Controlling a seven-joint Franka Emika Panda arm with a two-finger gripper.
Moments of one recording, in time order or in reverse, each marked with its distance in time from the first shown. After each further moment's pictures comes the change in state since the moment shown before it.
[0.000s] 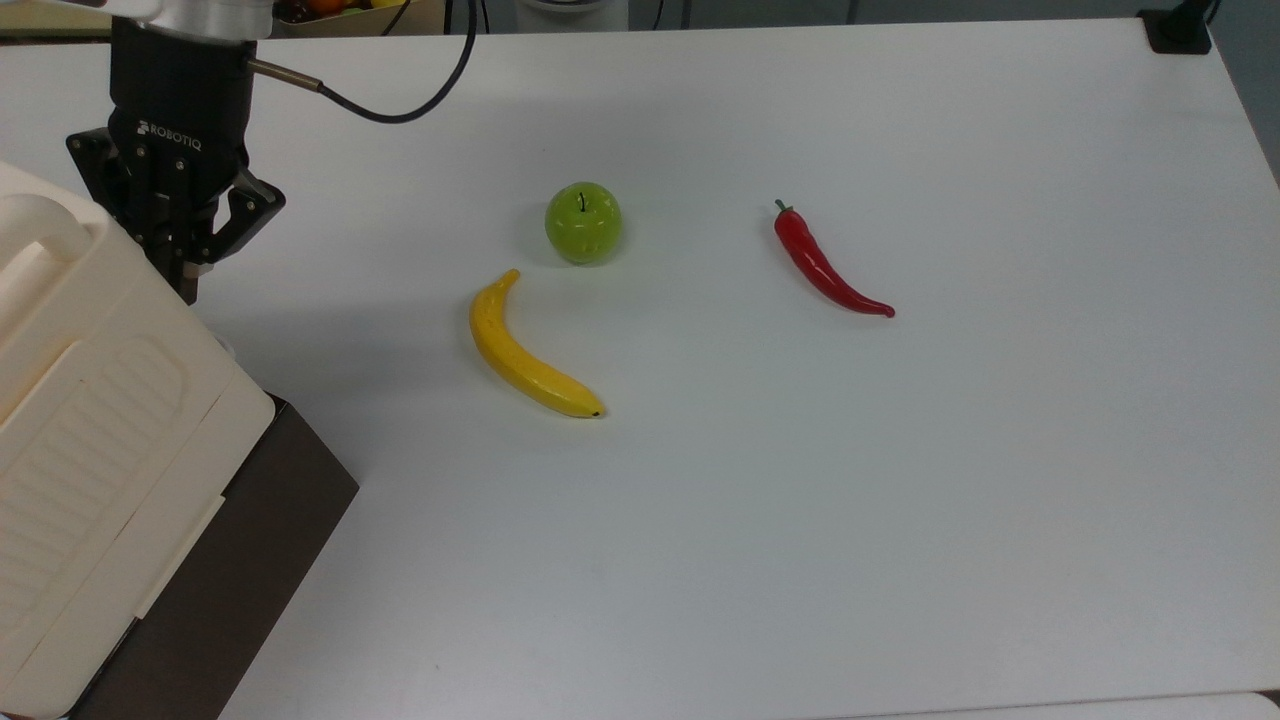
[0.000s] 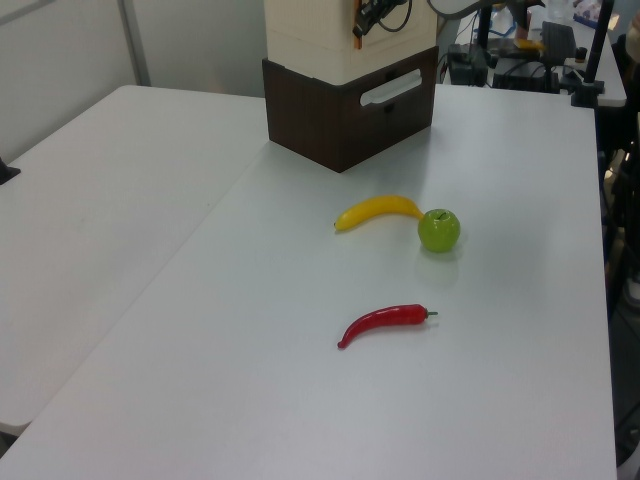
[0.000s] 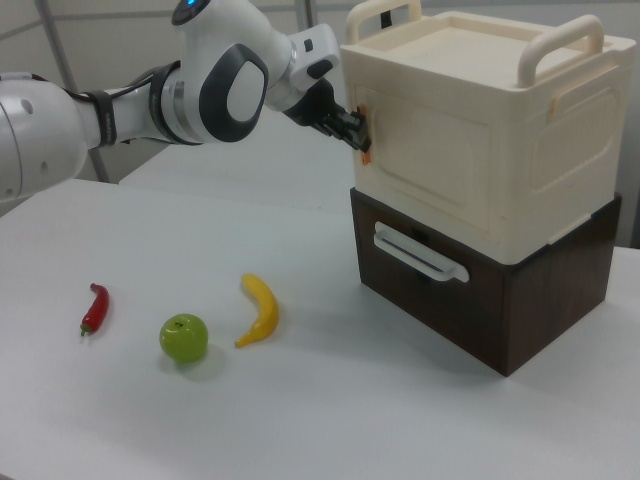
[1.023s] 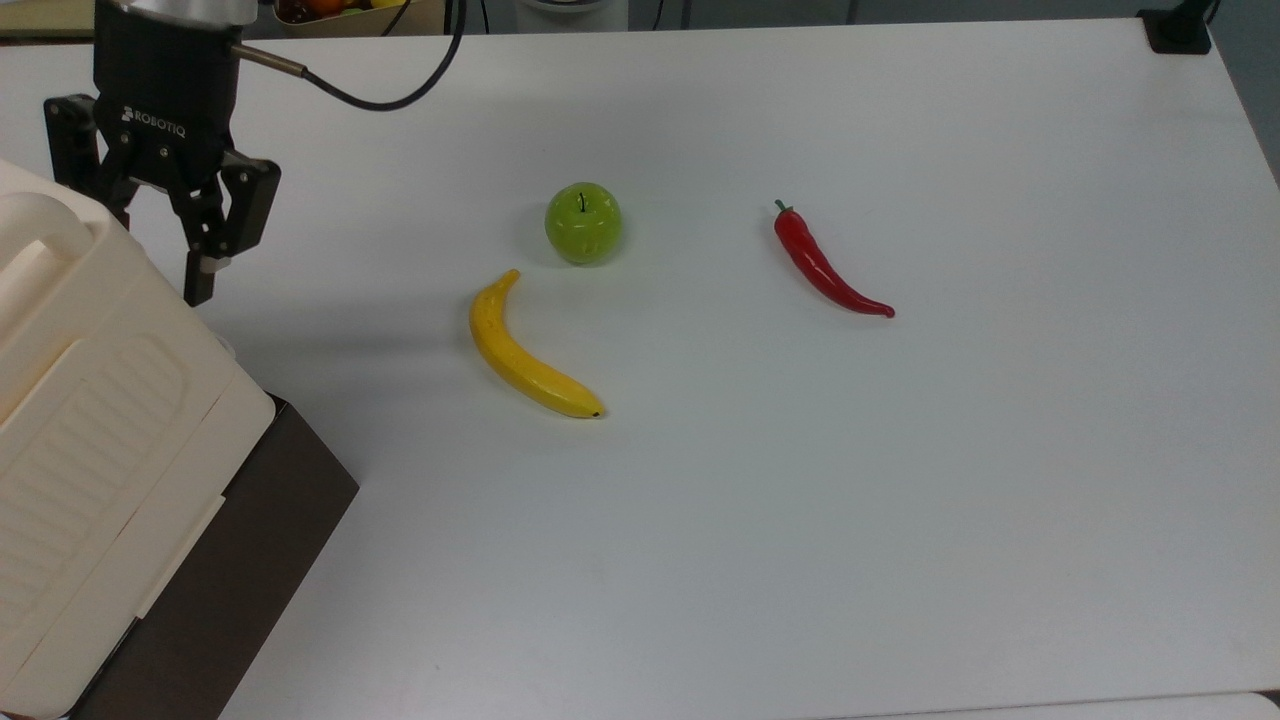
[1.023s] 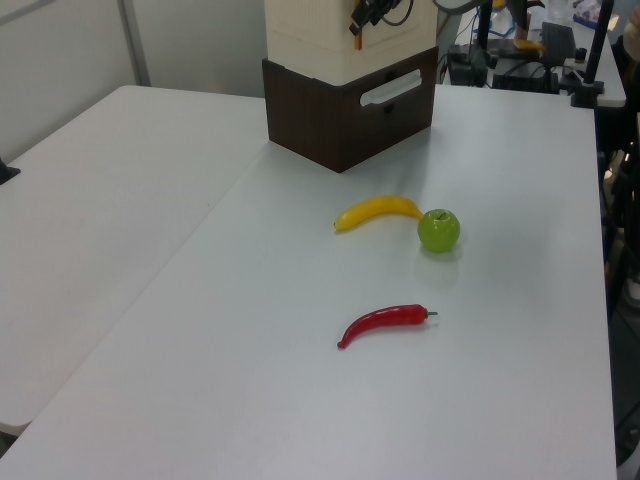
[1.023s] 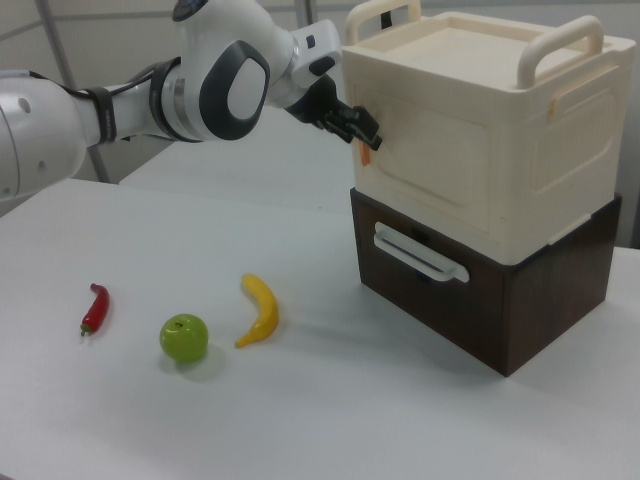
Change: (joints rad) arm -0.005 -0.008 -0.005 0.000 0.010 0.000 -0.001
